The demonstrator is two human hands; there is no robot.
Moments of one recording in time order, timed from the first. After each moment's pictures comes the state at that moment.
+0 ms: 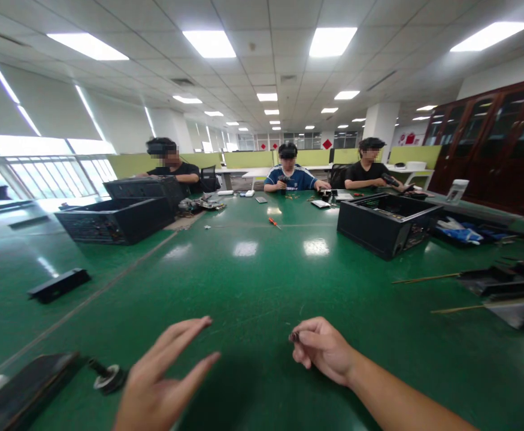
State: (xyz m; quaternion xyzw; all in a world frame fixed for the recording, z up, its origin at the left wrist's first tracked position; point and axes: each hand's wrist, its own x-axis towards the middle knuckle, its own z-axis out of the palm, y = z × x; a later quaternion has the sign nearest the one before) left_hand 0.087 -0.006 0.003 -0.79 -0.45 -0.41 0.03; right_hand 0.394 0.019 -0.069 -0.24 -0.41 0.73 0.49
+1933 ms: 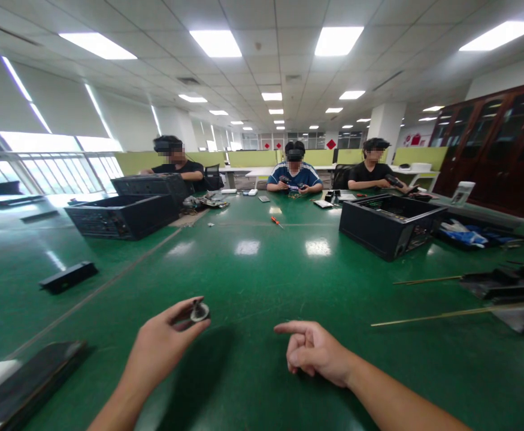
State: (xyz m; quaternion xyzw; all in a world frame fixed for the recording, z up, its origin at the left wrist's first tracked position) left_hand 0.090 0.027 0.030 -0.62 -0.66 -0.38 -0.18; right_hand 0.394 0.017 -0.073 -0.27 -0.52 0.71 0.39
